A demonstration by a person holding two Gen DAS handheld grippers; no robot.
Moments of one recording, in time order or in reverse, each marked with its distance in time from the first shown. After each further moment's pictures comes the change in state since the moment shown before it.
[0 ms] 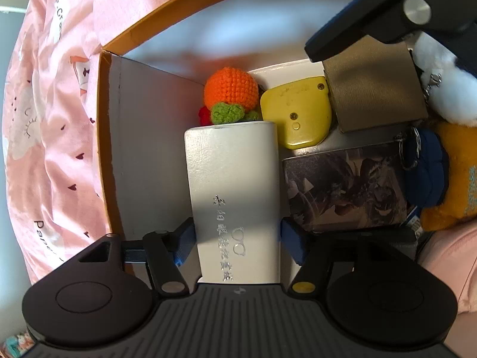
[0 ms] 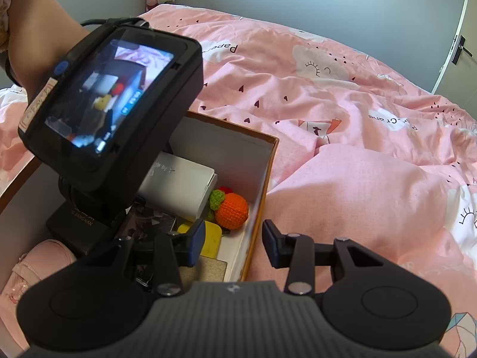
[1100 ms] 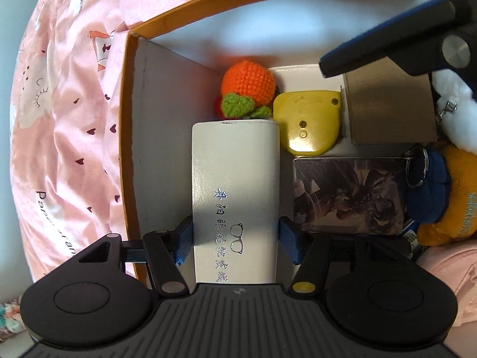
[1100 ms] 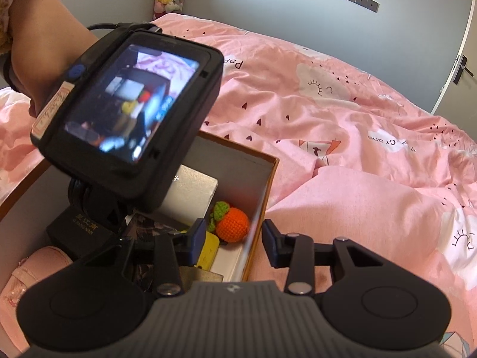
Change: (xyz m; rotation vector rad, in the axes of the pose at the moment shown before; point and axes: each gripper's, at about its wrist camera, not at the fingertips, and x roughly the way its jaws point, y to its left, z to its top) left arm 0.002 -0.014 0.029 -0.114 0.056 0.008; right arm -0.010 0.004 0.005 -0.048 -0.051 -0.011
